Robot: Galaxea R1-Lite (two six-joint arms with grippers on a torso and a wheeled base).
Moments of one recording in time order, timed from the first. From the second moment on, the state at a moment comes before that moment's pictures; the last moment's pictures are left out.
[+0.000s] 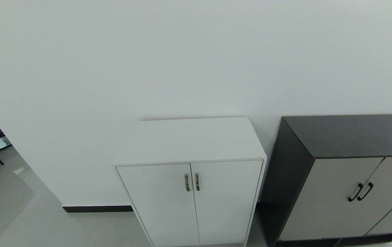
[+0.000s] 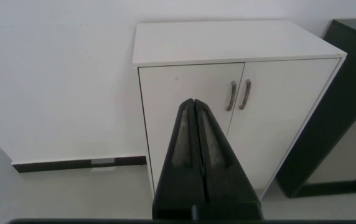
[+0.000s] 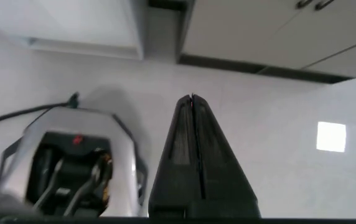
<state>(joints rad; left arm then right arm) 0.00 0.00 0.00 0.00 -0.03 0.00 -0.16 0.90 0.00 -0.22 0.18 -0.27</state>
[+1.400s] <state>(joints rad) 0.00 0.00 0.00 0.00 -0.03 -0.01 -0.33 0.35 0.00 -0.04 0.18 0.03</state>
